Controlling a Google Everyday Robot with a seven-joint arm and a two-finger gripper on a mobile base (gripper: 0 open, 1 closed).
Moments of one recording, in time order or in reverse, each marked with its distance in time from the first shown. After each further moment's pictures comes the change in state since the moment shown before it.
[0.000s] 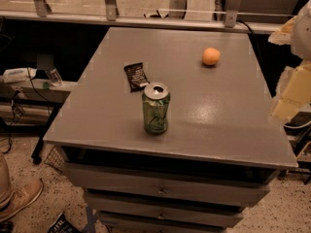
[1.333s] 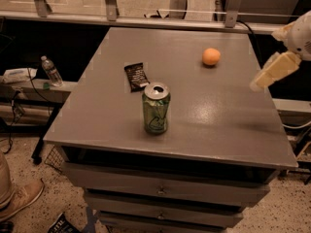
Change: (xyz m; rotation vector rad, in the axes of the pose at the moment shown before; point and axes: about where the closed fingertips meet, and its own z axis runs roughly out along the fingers) arm 0.040 -0.130 0.091 0.108 -0.265 0.239
